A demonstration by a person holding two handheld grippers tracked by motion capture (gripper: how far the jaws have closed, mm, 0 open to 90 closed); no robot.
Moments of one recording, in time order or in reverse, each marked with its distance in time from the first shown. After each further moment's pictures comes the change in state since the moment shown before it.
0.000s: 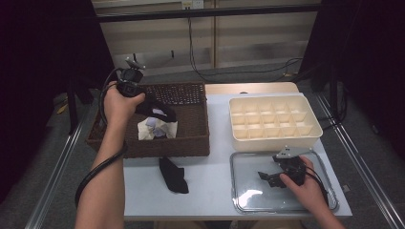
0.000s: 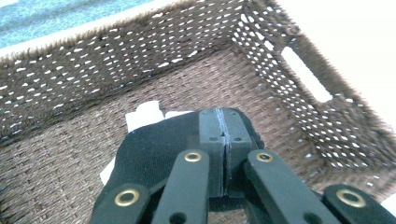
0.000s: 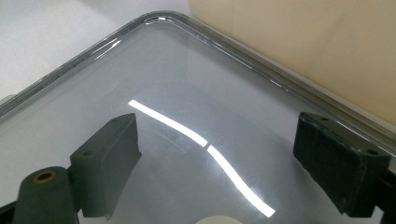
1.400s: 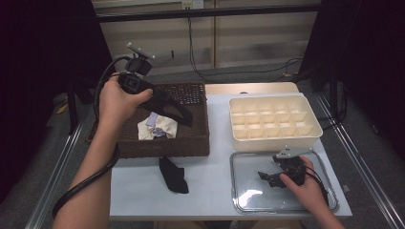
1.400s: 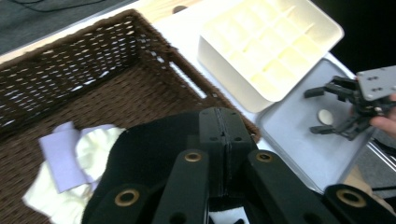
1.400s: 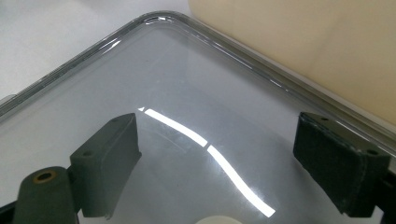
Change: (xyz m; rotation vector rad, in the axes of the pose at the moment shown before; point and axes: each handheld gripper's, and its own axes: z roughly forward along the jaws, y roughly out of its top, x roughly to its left) left arm -0.073 0.014 -0.057 -0.006 -0.217 0.128; right arm 0.000 0.000 0.000 0.000 -0.001 -0.001
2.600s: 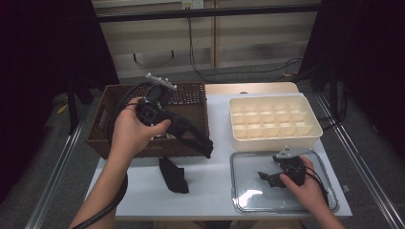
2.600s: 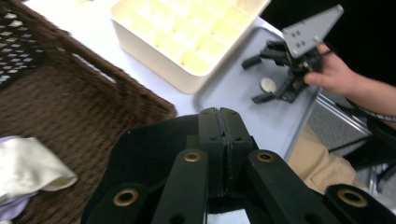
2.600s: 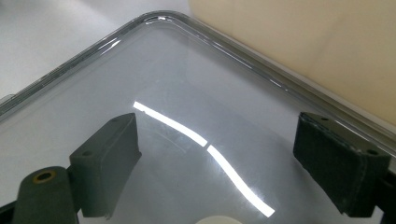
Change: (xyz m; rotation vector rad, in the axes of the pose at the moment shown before) left arm -0.069 -0.036 0.022 0.005 -0.148 0.137; right arm 0.000 0.000 0.000 0.005 -0.001 -0.003
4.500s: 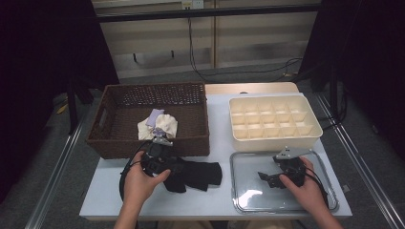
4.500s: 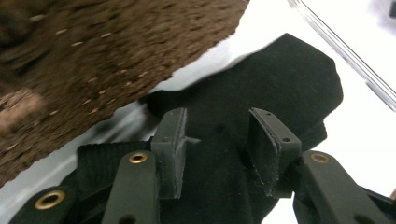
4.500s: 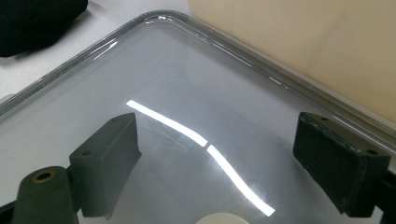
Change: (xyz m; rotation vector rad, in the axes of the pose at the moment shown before) left arm 0.033 -0.144 0.093 0.063 0.198 -0.169; right arm 0.003 -0.001 -0.001 -0.001 -0.013 0.009
